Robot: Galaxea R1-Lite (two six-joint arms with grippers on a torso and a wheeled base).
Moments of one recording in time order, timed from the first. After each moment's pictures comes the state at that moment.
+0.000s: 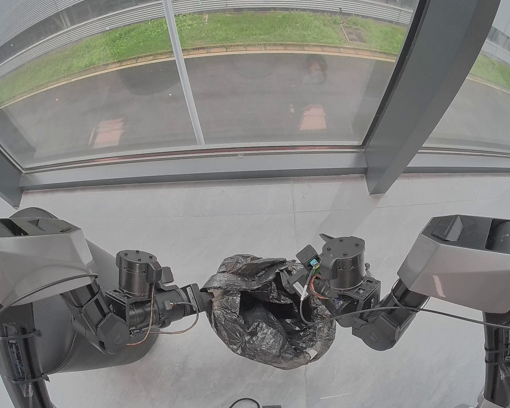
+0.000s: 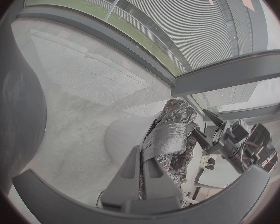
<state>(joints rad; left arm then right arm) -0.37 2.21 -0.58 -1.08 -0.31 -0.63 0.67 2.32 -0.88 -1.16 -0.41 -0.43</state>
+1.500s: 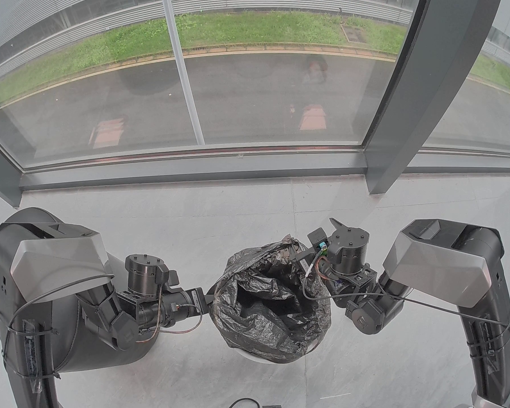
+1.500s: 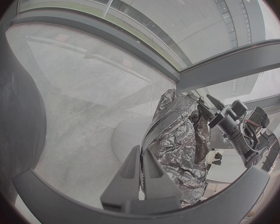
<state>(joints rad) -0.35 2.32 -0.66 -1.08 -0.31 -0.54 0.56 2.49 -1.05 -1.32 -0.40 -0.40</state>
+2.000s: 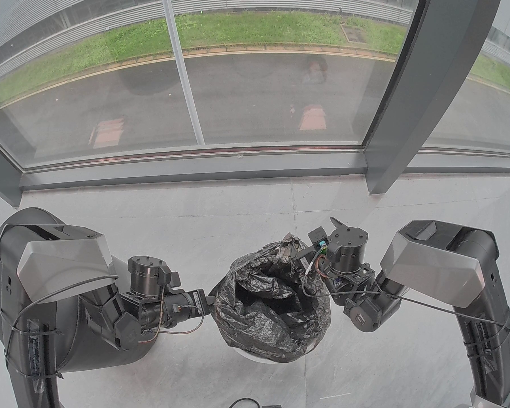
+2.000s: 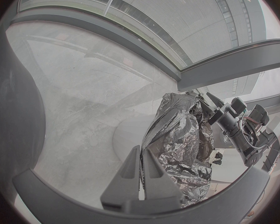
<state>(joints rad) -0.35 2.35 -0.68 -1.08 -0.31 -0.54 0.54 2.52 -1.09 -1.32 -0.40 -0.40</state>
